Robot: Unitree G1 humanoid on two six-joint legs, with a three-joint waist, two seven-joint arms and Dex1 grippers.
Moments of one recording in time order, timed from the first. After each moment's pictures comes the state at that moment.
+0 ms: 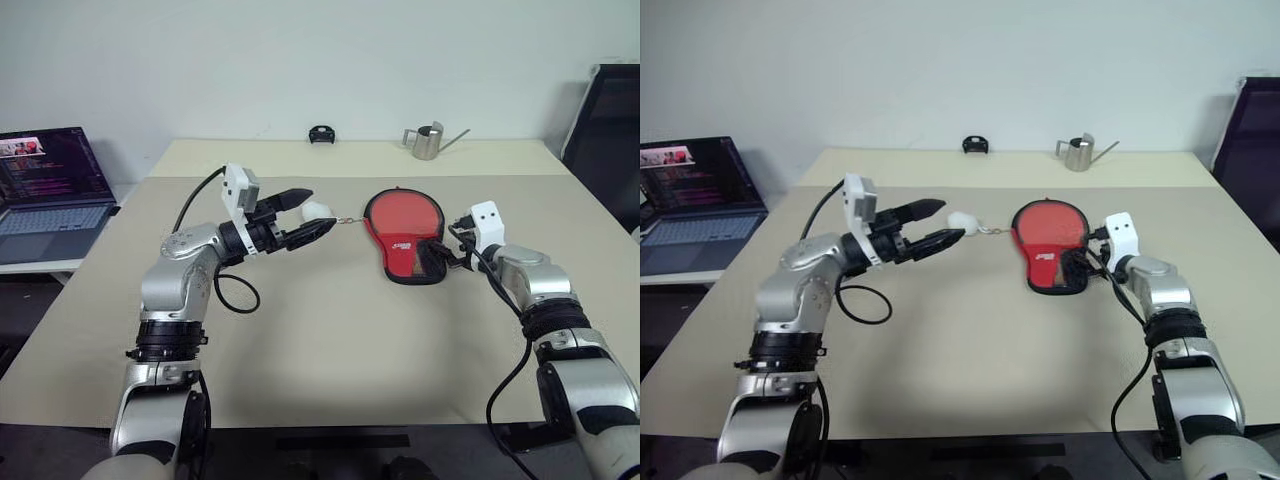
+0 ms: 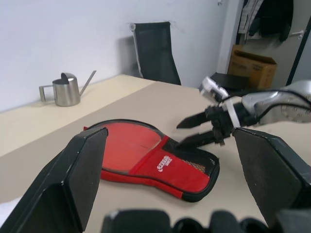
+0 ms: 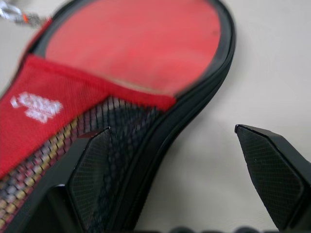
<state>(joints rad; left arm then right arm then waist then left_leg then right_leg) -0.75 0.44 0.14 0.16 -0.43 0.42 -1.02 -0.93 -0.45 0.00 0.88 0.13 0.33 0.53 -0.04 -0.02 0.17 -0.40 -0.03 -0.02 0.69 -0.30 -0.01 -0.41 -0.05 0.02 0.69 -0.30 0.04</state>
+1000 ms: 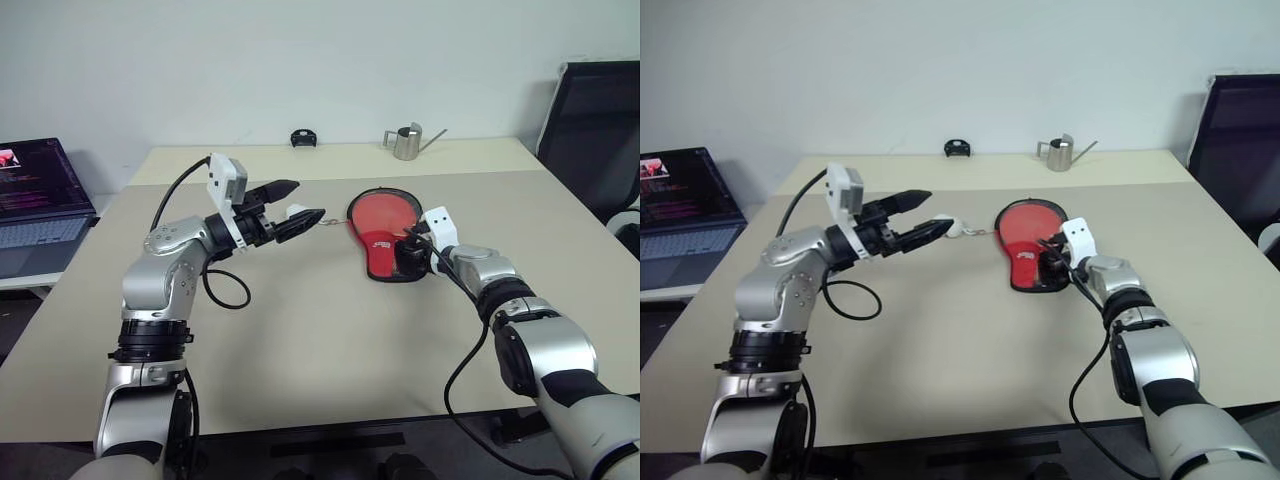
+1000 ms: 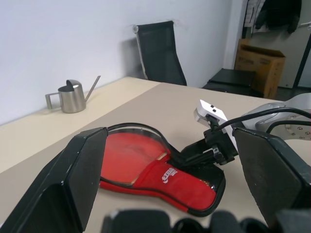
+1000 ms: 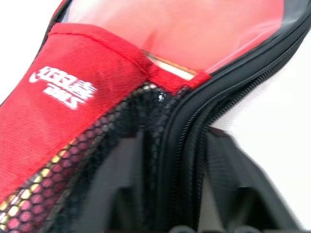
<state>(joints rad) -0.75 0.50 0.14 0.15 -0.45 0.43 -0.97 -1.14 -0.30 -0.02 1.26 0.00 0.22 0.53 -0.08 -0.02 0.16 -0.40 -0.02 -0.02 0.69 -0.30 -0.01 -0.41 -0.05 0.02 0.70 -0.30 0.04</state>
